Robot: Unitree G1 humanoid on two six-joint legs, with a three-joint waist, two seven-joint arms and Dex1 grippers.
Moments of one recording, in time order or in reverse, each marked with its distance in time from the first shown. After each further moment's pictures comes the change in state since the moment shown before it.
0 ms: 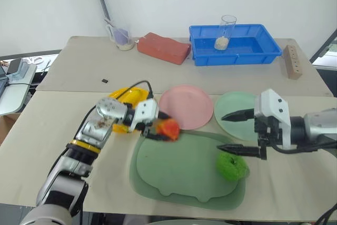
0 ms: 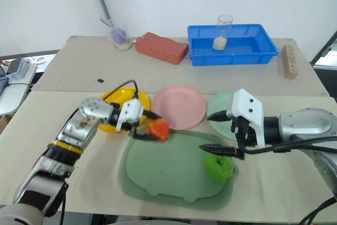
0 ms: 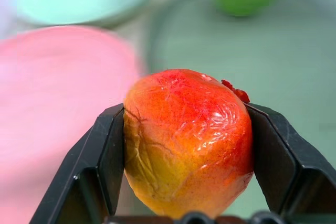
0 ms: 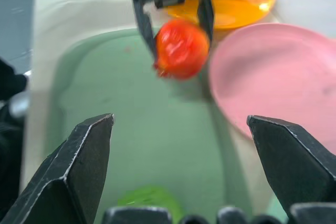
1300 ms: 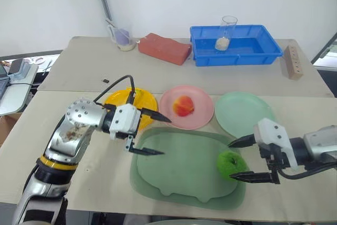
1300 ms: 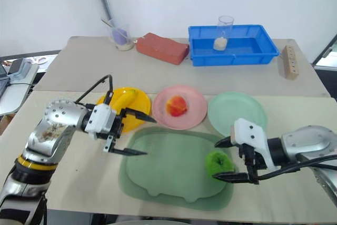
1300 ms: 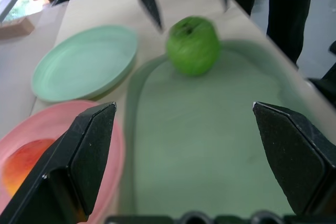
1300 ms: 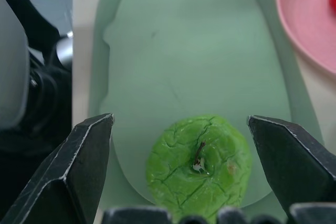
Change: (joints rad) left arm 0.303 0.187 0.170 -0.628 -0.241 0.132 -0.076; right arm 0.290 -0.098 0.024 -0.008 -0.175 -0.175 0.232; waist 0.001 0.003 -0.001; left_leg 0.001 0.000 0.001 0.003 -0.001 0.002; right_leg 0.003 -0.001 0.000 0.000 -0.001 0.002
